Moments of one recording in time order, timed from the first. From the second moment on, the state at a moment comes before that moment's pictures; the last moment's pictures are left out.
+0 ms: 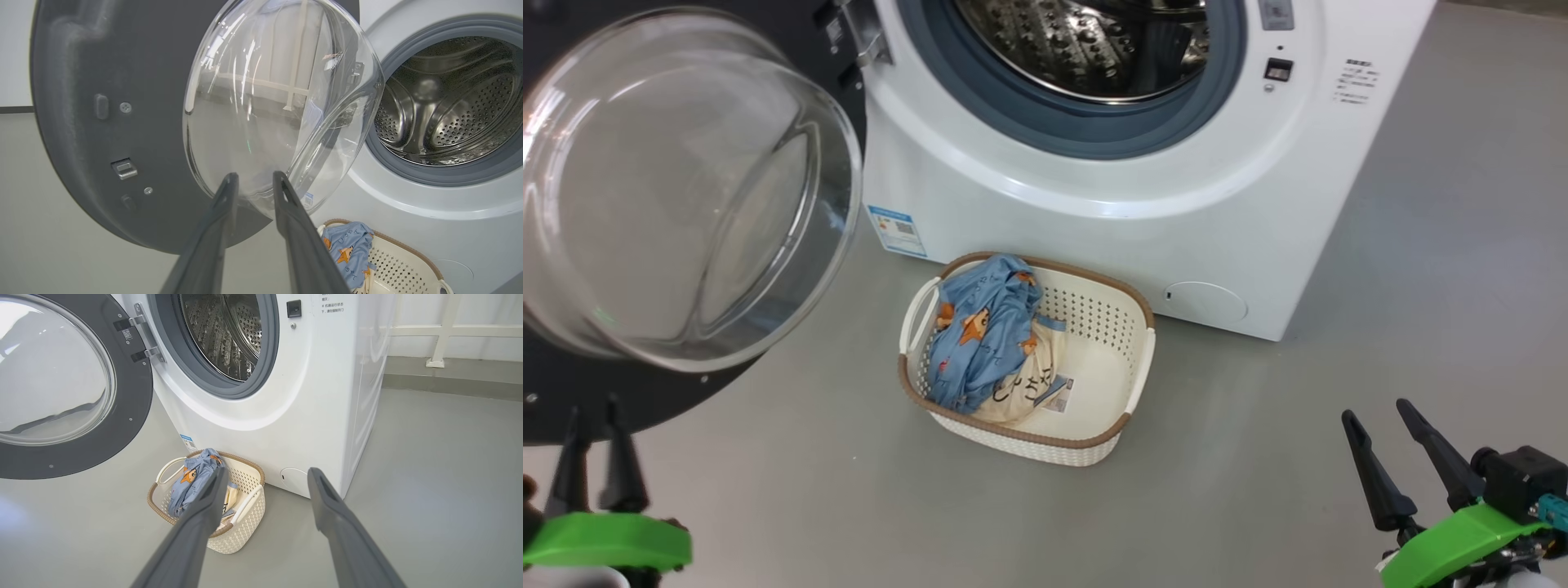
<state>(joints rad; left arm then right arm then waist) -0.24 0.16 0.18 0.45 -0.34 -0.14 -0.25 -0.09 -0.32 0.12 0.29 0.43 0.13 -0.25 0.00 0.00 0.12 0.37</state>
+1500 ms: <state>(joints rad) -0.10 0.25 -0.19 0.25 -0.55 -0.14 -0.25 -0.06 -0.28 0.03 0.26 0.43 0.13 -0.25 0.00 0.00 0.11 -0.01</state>
